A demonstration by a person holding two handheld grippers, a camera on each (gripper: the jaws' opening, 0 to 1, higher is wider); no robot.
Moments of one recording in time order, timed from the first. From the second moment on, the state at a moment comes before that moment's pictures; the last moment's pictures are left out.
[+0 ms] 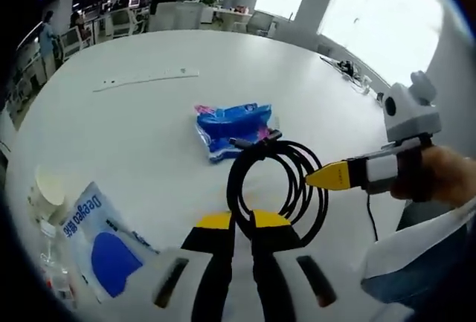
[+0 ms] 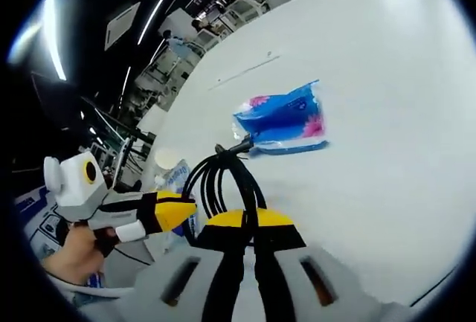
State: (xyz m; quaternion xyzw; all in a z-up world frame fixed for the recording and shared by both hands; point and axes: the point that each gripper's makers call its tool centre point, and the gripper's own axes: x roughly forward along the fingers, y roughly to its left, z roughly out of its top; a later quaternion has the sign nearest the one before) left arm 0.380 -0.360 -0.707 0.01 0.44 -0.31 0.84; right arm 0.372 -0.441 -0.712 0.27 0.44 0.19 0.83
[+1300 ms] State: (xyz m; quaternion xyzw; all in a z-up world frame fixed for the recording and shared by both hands) left arm 0.389 -0.363 -0.761 0.03 0.48 -0.33 0.81; right arm 0.375 -0.447 -0.758 0.26 0.48 0.15 0.83
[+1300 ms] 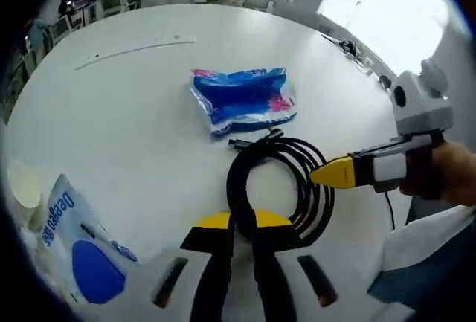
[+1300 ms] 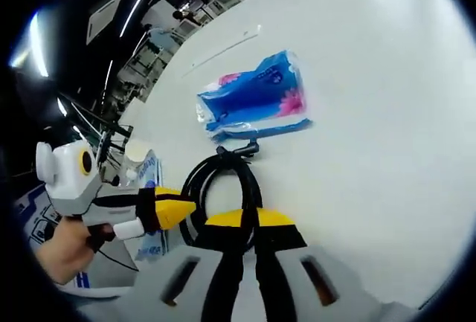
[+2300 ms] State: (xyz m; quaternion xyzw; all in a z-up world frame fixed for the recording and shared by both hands) left arm 0.391 -0.363 -0.762 -0.02 0.47 -0.32 0.82; right arm 0.372 -0.442 -0.757 0.26 0.47 0.16 0.83
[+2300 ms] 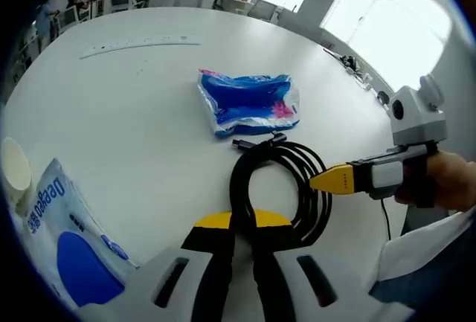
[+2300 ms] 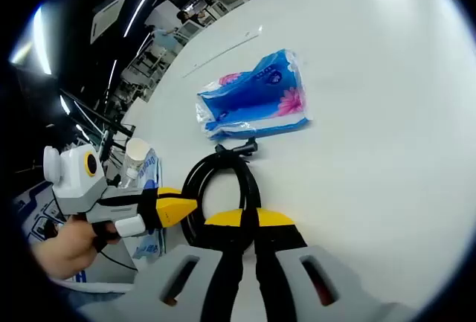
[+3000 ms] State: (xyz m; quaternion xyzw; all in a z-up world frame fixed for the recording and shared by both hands) left arm 0.392 -0.362 -0.763 -0.03 0.46 -0.31 0.83; right arm 0.369 -0.457 -0.743 0.23 0.44 0.17 0.85
